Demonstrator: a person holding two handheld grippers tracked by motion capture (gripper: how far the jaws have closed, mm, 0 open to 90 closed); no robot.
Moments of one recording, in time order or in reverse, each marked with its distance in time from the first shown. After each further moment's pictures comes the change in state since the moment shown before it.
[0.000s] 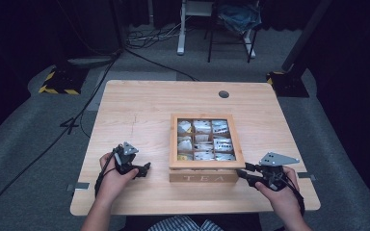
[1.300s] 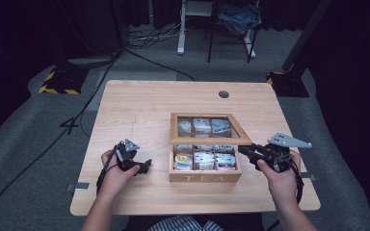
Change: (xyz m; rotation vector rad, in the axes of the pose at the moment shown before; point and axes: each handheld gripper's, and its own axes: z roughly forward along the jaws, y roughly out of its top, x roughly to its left) left arm 0.003 0.007 0.007 0.003 0.005 -0.004; right arm -0.004 0.054 -0.013 -0.203 -0.043 0.122
